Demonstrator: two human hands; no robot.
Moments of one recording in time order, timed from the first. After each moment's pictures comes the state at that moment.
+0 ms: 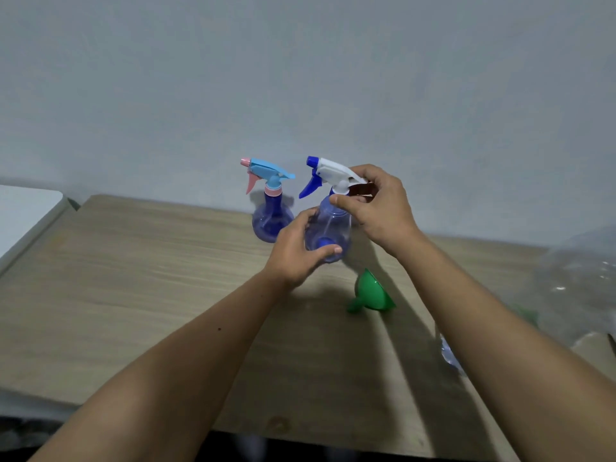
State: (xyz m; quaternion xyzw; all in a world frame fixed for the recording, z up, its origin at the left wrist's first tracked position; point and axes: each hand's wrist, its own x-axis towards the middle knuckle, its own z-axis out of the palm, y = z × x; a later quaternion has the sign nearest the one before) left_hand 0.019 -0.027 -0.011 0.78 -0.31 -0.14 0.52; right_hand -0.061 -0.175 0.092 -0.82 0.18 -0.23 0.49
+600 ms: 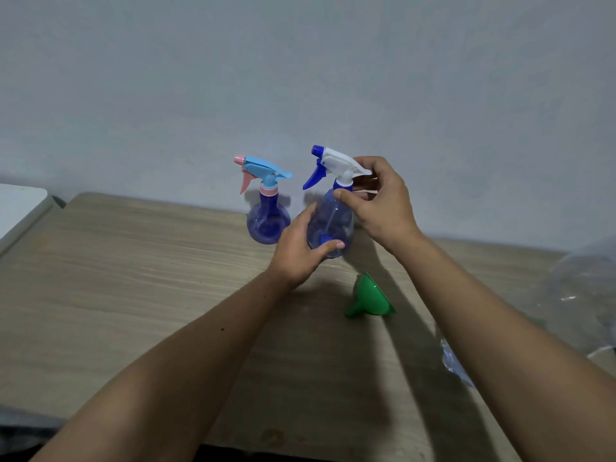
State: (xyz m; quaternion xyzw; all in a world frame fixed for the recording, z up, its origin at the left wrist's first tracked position) left_hand 0.026 -0.048 -0.024 0.78 -0.31 -0.13 0.53; right_hand -0.054 -0.181 0.088 -0.82 0.20 -0.26 0.47
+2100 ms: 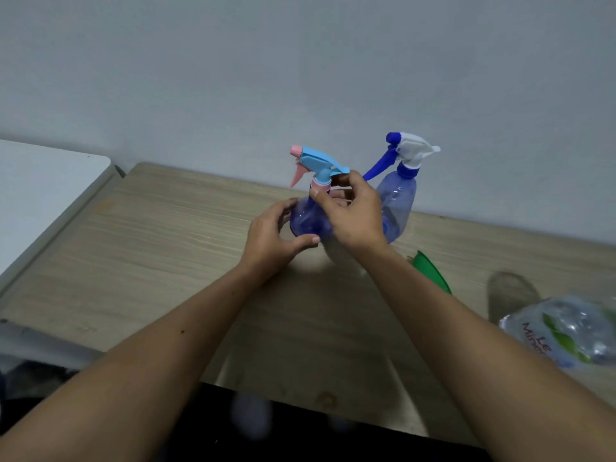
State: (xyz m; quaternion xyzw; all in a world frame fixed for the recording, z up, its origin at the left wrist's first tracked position) left_hand 0.049 0.084 -0.031 0.82 -0.24 -0.06 0.52; right_hand -0.022 -0.058 0.046 -0.77 0.23 -0.21 0.56
